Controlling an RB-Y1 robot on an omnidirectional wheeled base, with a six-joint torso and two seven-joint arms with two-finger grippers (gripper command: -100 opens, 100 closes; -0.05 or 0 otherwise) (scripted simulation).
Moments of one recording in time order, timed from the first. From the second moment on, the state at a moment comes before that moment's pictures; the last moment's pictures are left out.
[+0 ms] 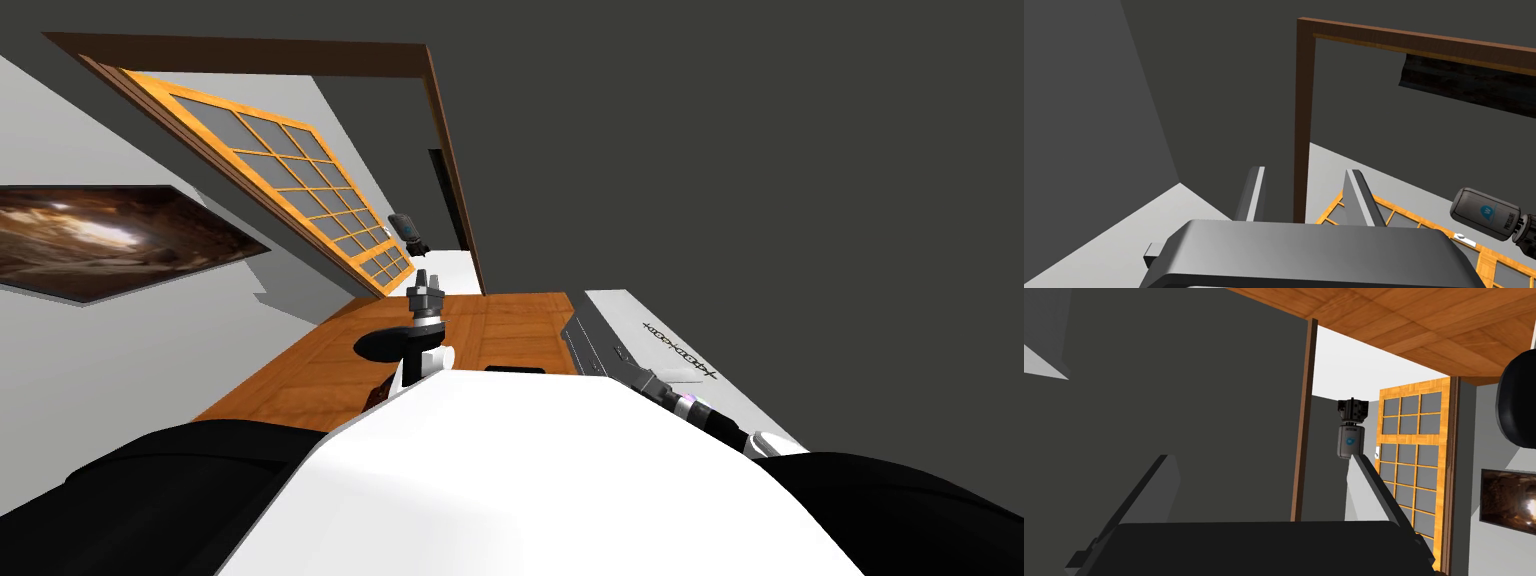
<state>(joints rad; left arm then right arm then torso) 0.48 -0.02 0.02 -2.24 0.05 -0.40 0.02 0.72 -0.73 -0.30 -1.43 0.98 -0.95 0.34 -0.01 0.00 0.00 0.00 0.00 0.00</state>
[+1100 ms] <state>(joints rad) 0.48 -0.02 0.03 -2.24 0.05 -0.40 0.02 0.75 -0.82 -0.32 -1.41 1.08 -0.97 0.37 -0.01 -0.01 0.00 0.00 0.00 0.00</state>
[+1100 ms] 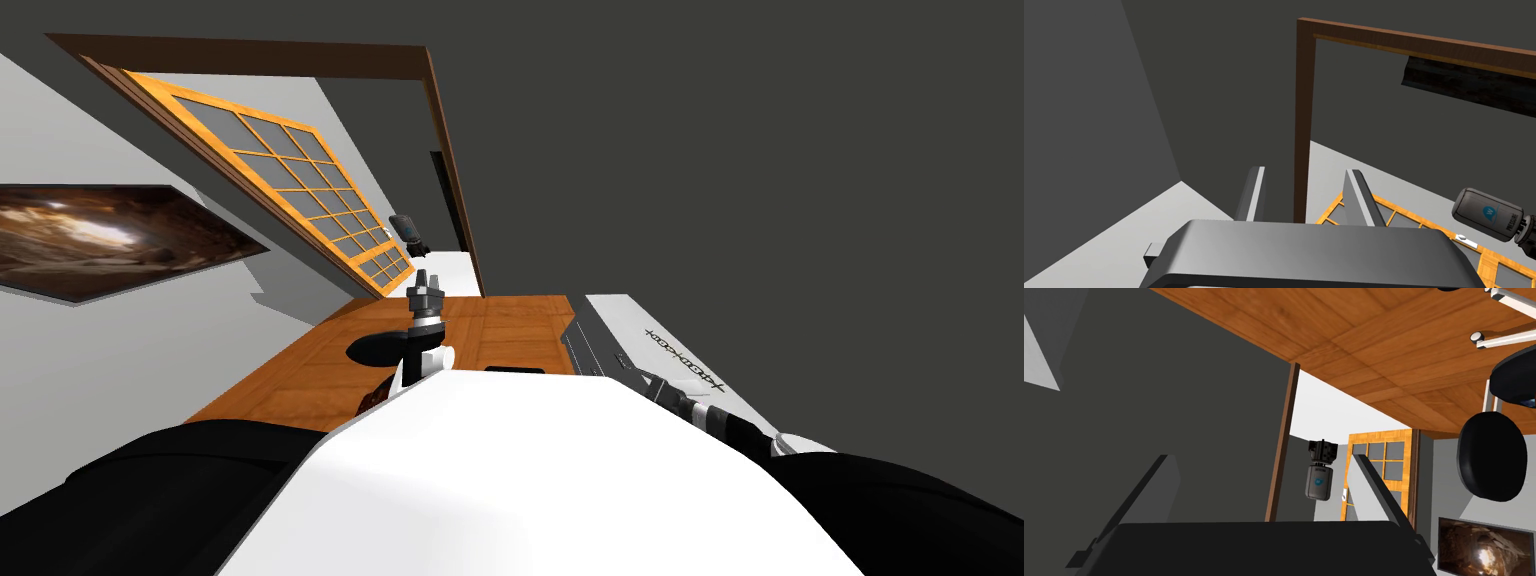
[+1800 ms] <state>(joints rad) 0.48 -0.02 0.03 -2.24 0.05 -0.40 0.02 0.82 -0.97 -0.35 -1.38 1.24 -1.01 0.42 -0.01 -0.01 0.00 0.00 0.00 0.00</state>
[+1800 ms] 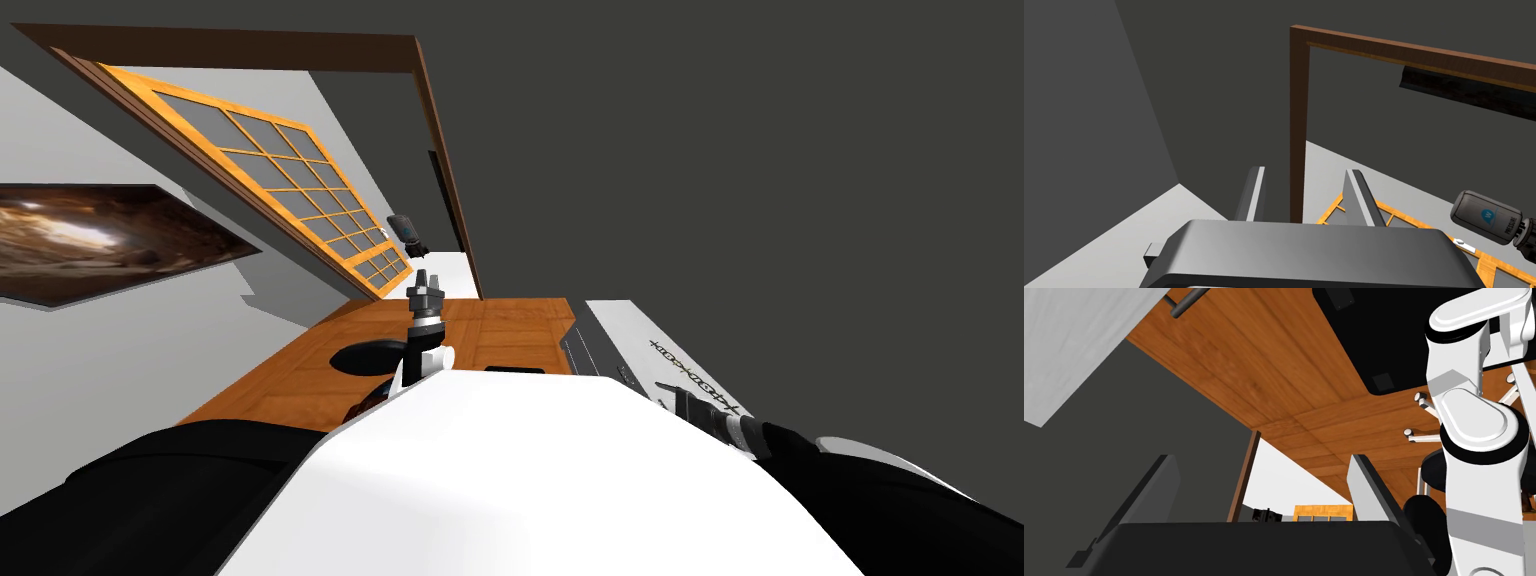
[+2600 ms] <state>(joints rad) 0.48 -0.02 0.03 -2.24 0.05 -0.40 0.02 0.85 -1.07 -0.35 -1.34 1.42 -1.01 0.49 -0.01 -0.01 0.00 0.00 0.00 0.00</state>
